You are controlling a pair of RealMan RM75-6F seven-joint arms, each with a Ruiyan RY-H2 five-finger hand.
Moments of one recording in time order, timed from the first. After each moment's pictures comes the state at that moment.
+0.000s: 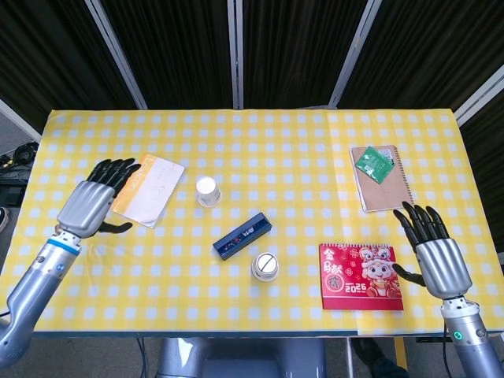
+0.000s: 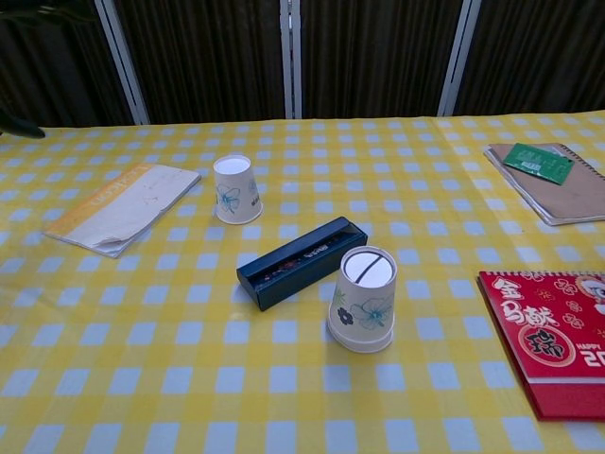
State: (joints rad) left arm -0.56 -1.05 -0.26 -1.83 1.24 0.99 0.19; right arm 0.28 -1.15 -0.02 -1.58 -1.55 1.56 -0.05
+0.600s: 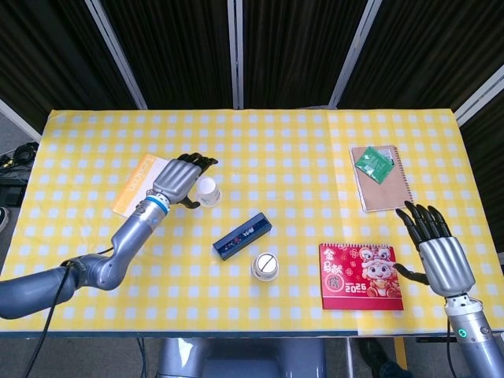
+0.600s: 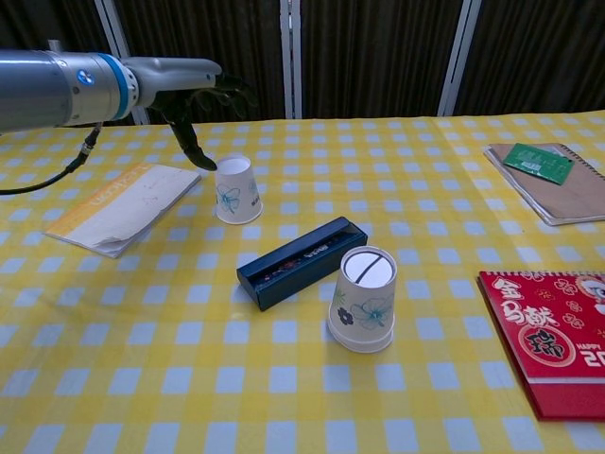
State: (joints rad) left arm -1.00 -1.47 -0.30 -1.38 0.84 0.68 0.44; right arm 0.27 -1.13 0.00 -1.57 -1.56 1.51 0.00
